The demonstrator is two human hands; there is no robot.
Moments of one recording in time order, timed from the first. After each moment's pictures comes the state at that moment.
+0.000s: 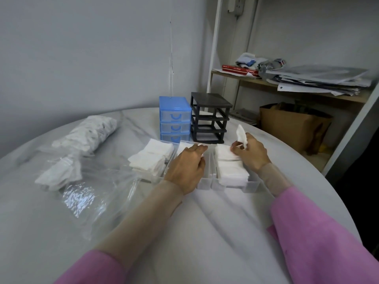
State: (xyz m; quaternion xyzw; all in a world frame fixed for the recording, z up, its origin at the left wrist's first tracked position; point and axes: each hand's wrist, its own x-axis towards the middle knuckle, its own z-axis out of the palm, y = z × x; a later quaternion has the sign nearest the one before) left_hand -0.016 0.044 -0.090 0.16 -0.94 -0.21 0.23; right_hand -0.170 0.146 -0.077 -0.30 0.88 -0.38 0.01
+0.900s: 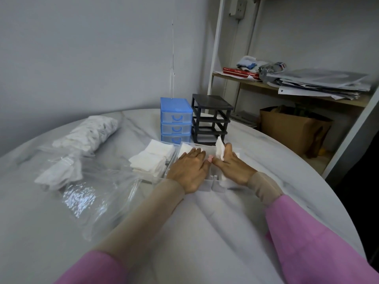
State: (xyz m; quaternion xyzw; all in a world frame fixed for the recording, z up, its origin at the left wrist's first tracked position) left_hand -0.020 0.044 -0.087 0.18 -0.96 -0.19 0.10; right_hand -0.129 0.138 -0.080 -0.42 0.84 -0.29 0.15
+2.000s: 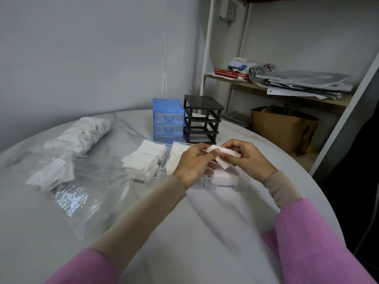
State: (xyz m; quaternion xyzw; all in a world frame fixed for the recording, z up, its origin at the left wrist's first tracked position) left_hand -0.029 0.073 -0.070 0.17 -0.70 -0.66 0.21; right_hand -0.139 0.182 -0.062 -0.46 0.75 -0.46 0.11
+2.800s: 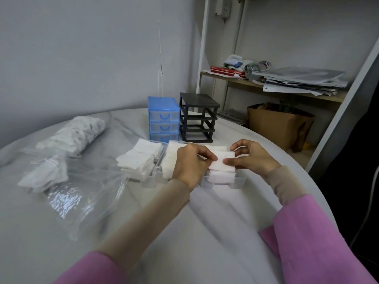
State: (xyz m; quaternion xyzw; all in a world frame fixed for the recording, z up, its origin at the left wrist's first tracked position) left_hand -0.031 0.080 -0.076 0.20 -0.80 -0.47 0.29; right_hand -0.145 0.193 -0.054 -0.30 0.80 -0.49 0.18
